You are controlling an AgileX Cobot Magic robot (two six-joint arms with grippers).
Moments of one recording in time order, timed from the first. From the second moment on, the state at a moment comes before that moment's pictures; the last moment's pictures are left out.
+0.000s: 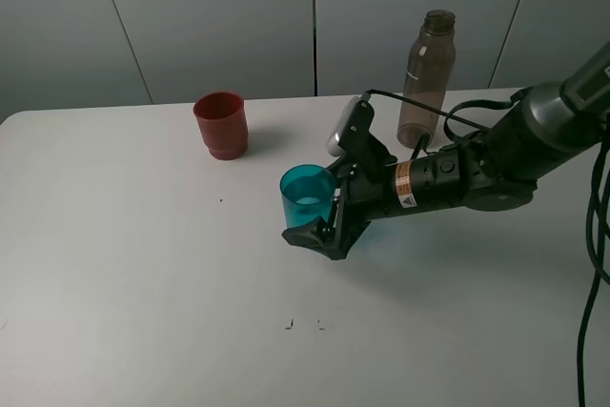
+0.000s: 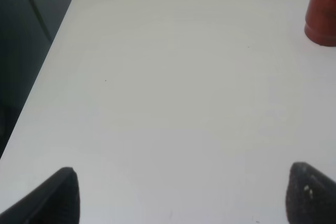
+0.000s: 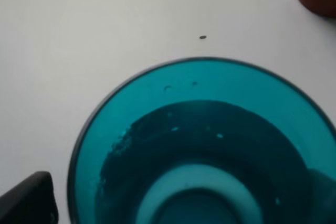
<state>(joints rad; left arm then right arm) 0.03 0.00 -0.51 0.10 1.09 -0.05 0.45 2.06 -0.75 -1.01 -0.75 0.40</state>
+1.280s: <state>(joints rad) 0.03 0.00 -0.51 0.10 1.09 -0.05 0.47 2.08 -0.76 -0.91 -0.77 0.33</state>
